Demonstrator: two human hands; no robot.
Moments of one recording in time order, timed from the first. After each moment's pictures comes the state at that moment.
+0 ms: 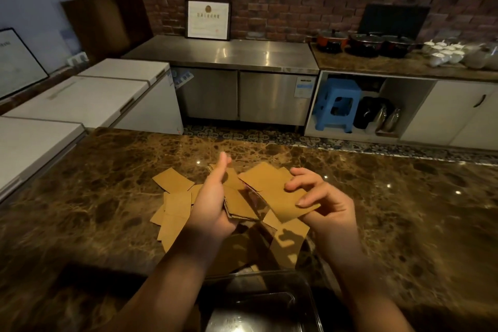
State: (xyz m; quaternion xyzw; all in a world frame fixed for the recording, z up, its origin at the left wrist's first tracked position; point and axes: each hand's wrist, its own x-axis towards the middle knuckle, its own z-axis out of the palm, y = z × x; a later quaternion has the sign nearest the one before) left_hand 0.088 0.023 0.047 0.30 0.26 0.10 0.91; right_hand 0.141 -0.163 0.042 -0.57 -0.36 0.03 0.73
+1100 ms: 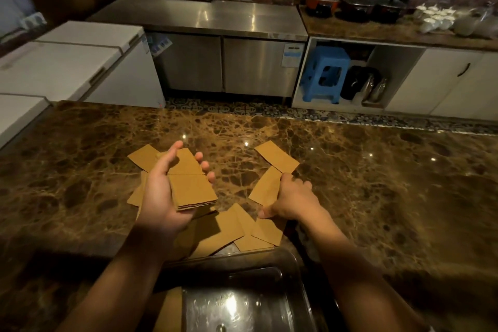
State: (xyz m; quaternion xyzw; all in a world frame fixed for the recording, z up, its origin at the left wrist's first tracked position) left_hand 0.063 0.057 0.014 0.25 0.24 0.16 0.92; right_hand 0.203 -0.131 -0.039 -0.95 -0.14 0.26 0.11
